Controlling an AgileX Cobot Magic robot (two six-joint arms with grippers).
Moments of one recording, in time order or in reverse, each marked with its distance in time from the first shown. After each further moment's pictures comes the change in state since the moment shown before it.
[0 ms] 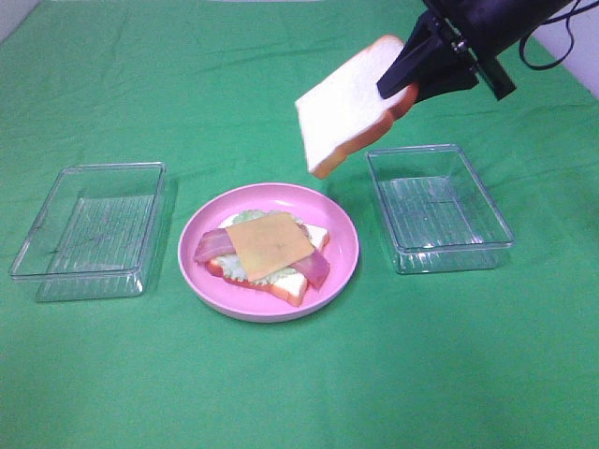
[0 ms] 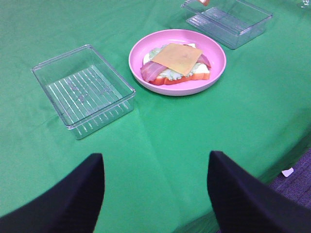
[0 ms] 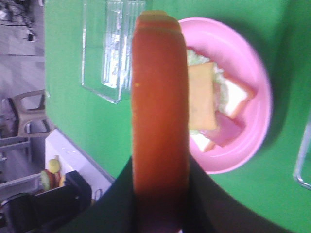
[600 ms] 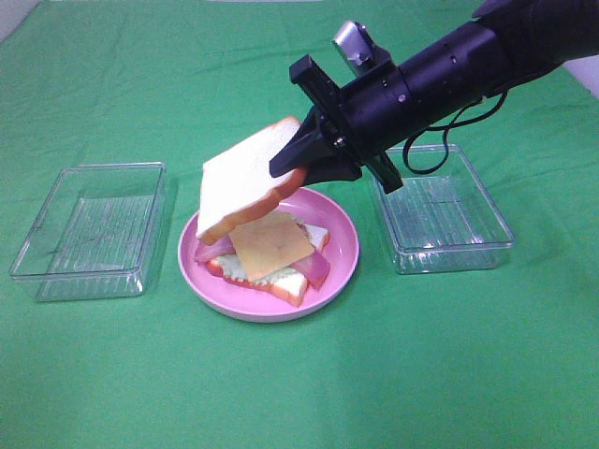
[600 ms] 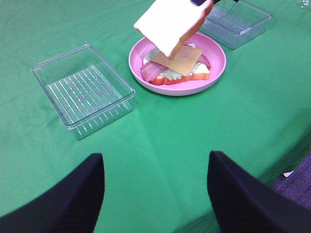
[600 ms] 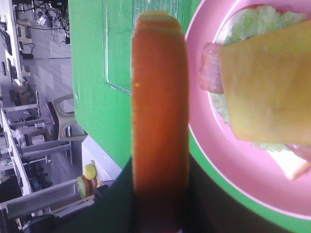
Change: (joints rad) left arm 0.000 0.000 0.000 0.000 0.000 0.000; right arm 0.223 0.029 0.274 0.265 -0.315 -0.100
